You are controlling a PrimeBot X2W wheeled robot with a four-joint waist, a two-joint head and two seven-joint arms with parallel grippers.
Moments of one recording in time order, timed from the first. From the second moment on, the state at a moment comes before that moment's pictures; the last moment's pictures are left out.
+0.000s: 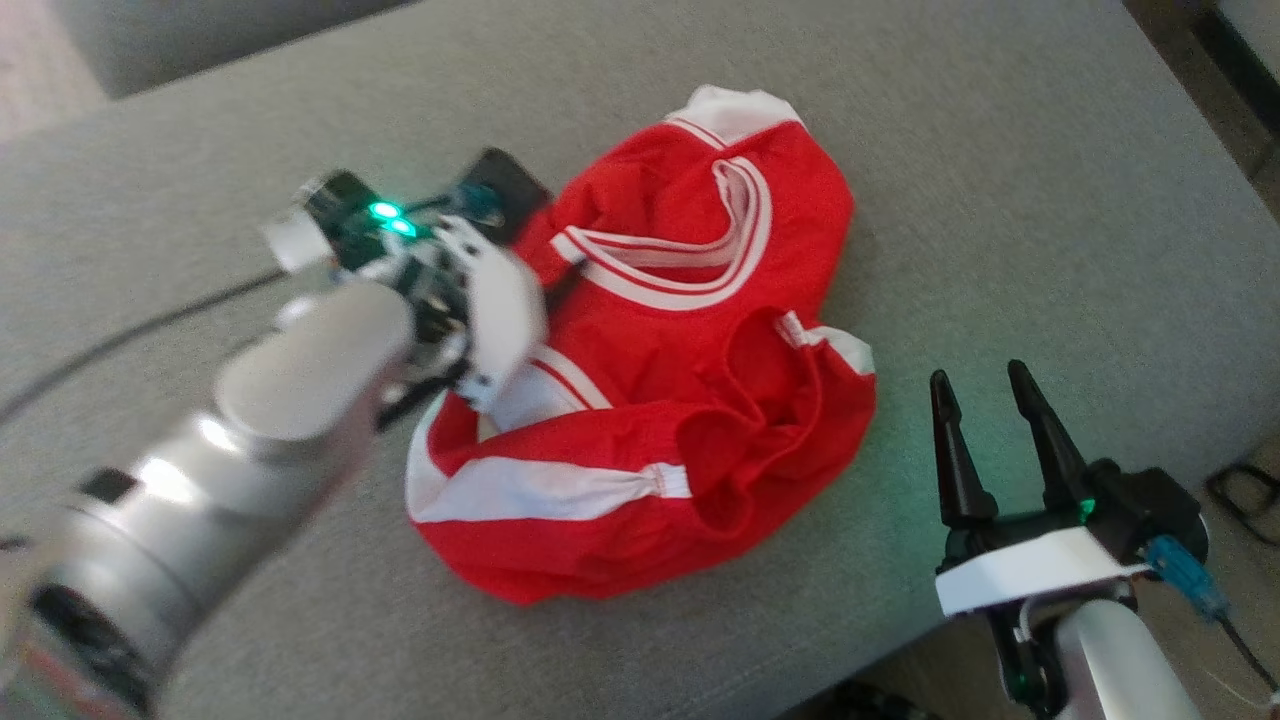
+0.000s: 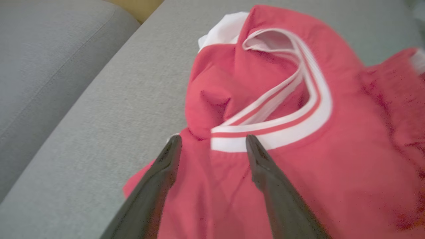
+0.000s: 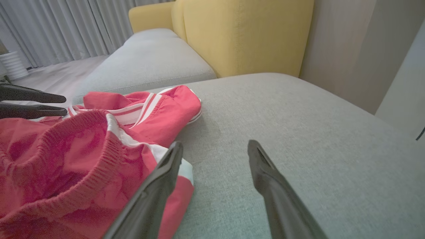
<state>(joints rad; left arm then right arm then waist) -1.03 0.31 -1.17 0.64 -0.72 -0.13 0.33 -0.08 -0.05 0.09 0.25 0.15 0.12 -0.26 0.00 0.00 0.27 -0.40</state>
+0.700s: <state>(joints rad) -1.12 0.44 -1.31 0.59 -0.86 -0.13 0.37 -0.11 -0.04 0.15 0.26 0.23 0.12 -0.26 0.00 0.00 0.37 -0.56</state>
